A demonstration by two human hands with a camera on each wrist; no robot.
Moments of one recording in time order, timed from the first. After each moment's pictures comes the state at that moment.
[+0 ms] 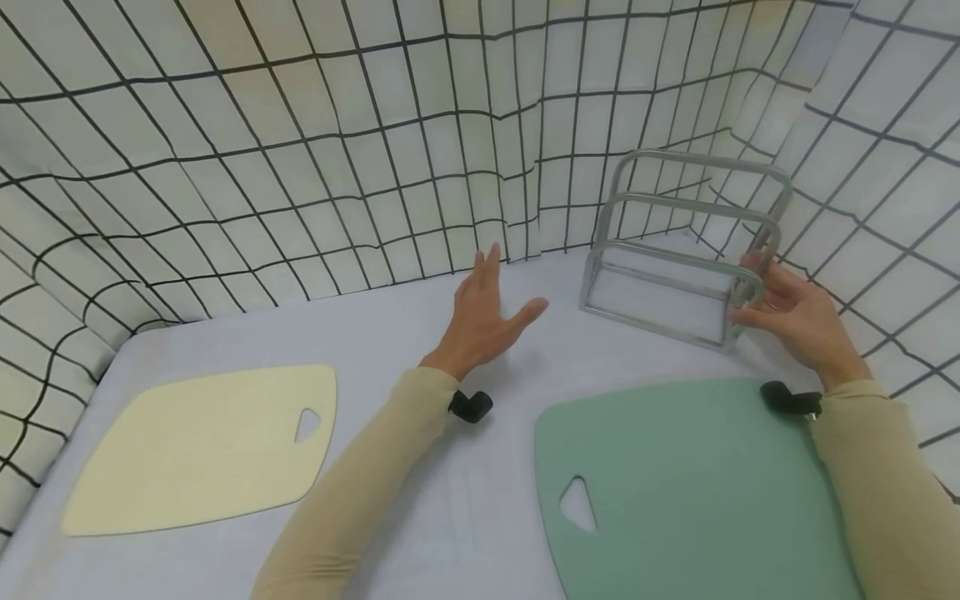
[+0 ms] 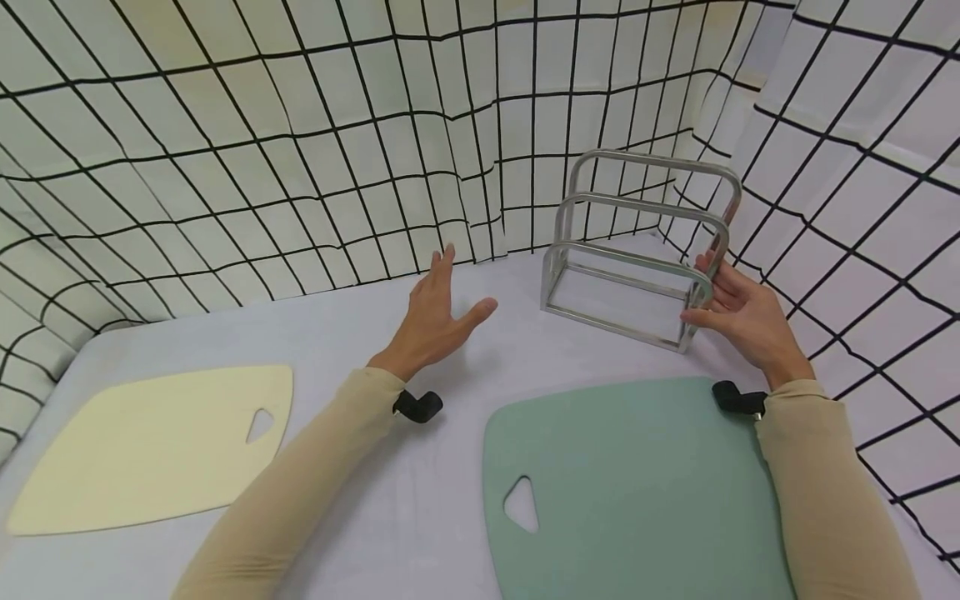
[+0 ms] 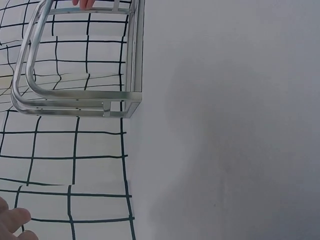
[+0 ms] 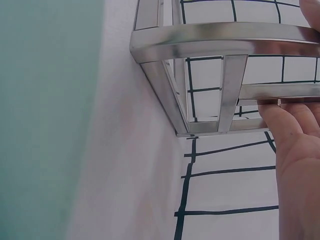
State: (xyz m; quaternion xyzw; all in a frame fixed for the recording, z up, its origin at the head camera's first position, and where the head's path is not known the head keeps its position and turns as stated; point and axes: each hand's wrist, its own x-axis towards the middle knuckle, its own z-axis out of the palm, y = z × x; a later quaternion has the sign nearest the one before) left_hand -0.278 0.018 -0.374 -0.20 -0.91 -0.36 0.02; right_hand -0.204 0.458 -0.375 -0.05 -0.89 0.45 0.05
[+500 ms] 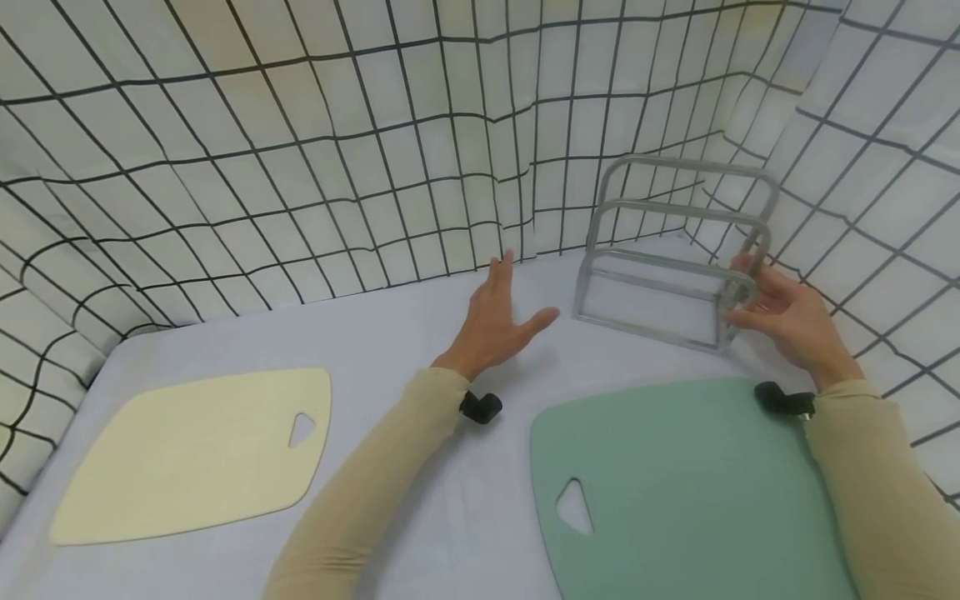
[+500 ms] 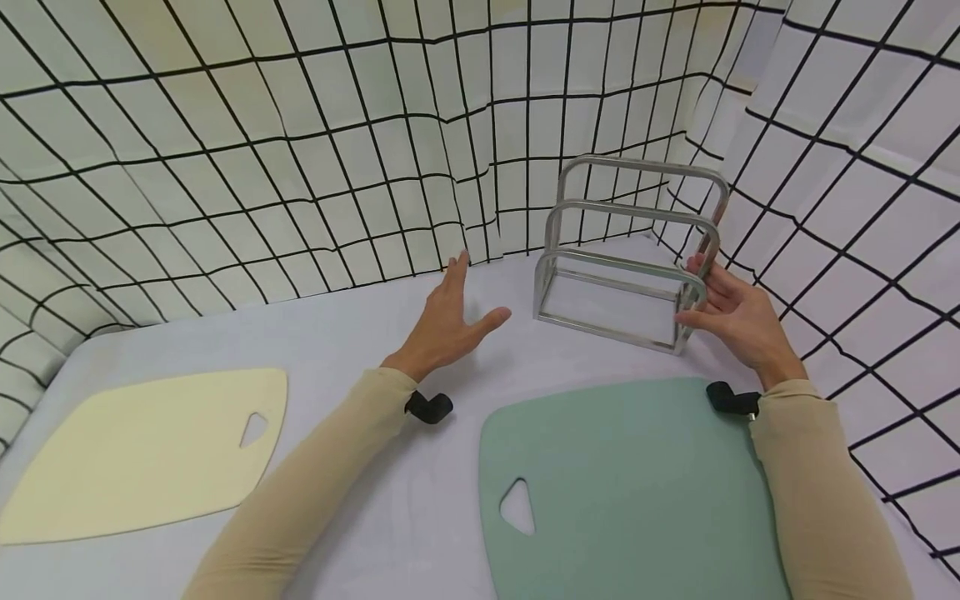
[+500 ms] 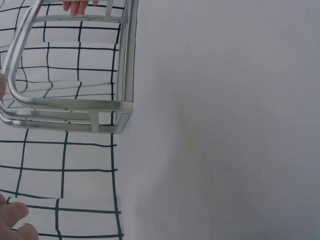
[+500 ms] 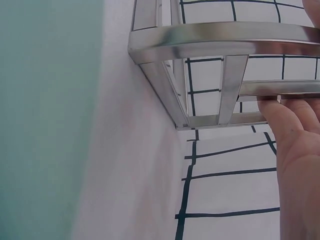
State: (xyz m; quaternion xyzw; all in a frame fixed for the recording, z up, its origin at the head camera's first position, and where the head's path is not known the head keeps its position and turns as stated) left_hand -0.283 0.037 -0.382 -0.22 -0.90 -0.37 -0.01; right_hand -0.204 0.459 -0.376 -0.04 -0.88 0.47 0.05
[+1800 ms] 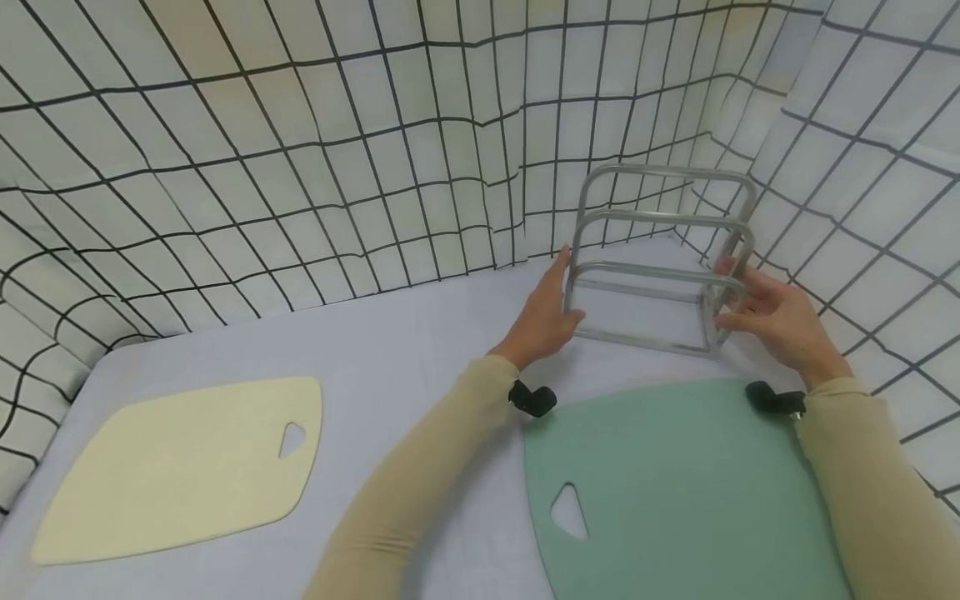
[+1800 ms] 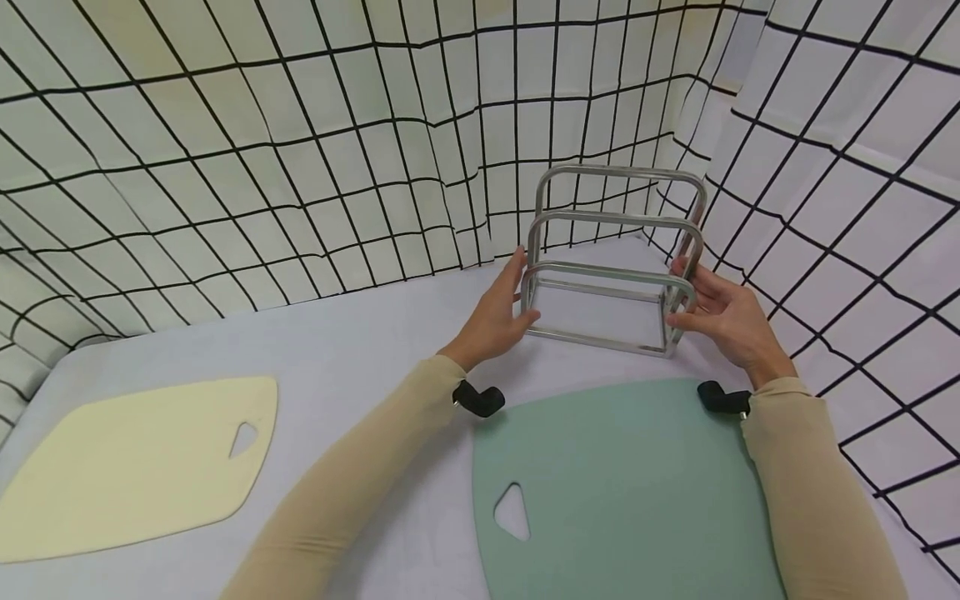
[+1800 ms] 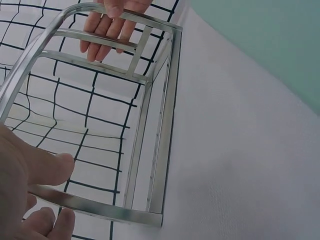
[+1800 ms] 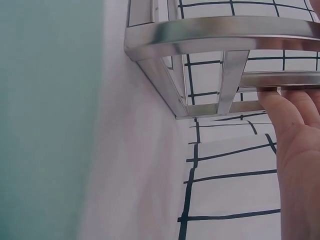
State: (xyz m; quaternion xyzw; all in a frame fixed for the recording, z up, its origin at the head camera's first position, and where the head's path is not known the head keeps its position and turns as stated) left_hand -0.283 0.114 -0.371 -0.28 -0.86 -0.42 -0.03; right_hand -0.206 0.459 -0.376 -0.03 -0.88 0.47 0.05
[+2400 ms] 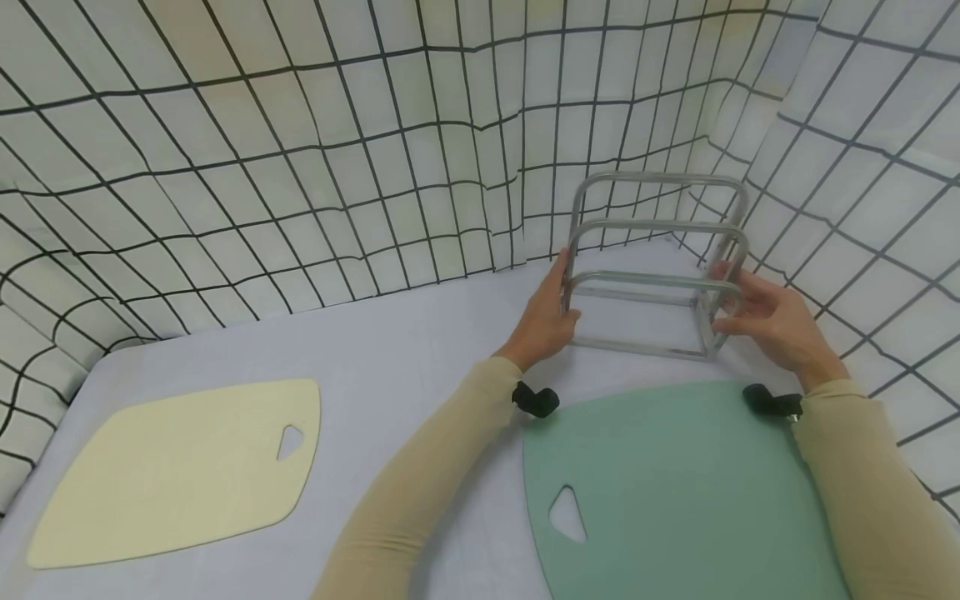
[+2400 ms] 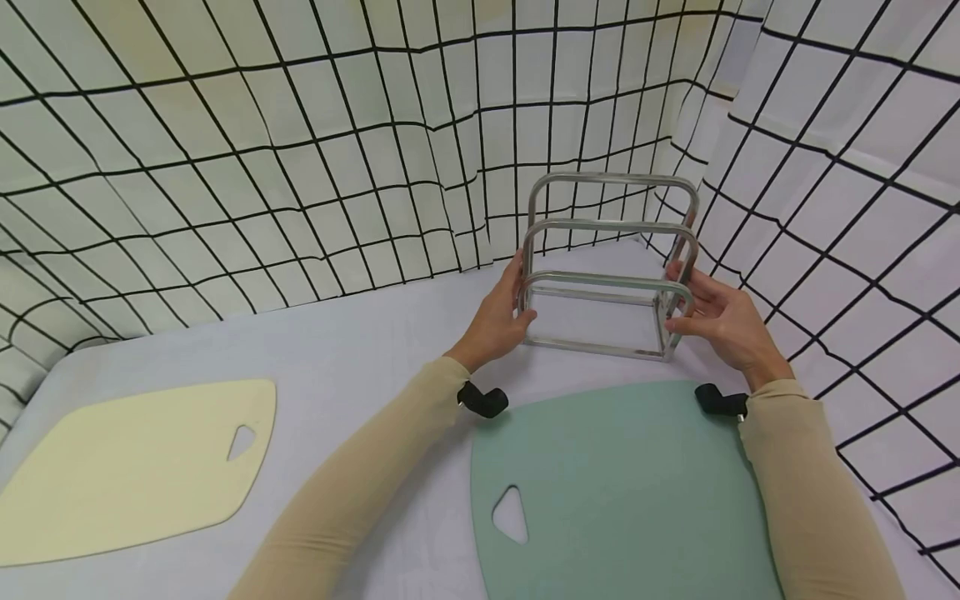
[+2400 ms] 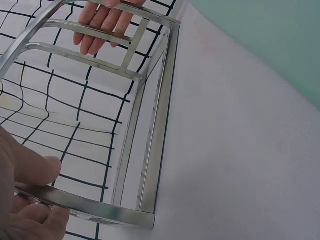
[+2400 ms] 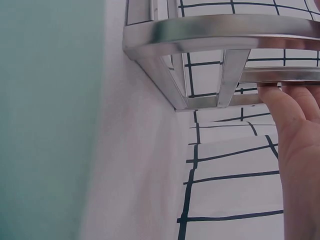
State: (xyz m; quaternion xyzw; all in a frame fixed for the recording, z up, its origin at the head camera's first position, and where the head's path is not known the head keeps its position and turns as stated) left_hand -0.286 0.119 -0.379 -0.27 -0.83 -0.49 -0.04; right_hand -0.205 0.458 -0.376 -0.02 -0.89 0.46 0.04
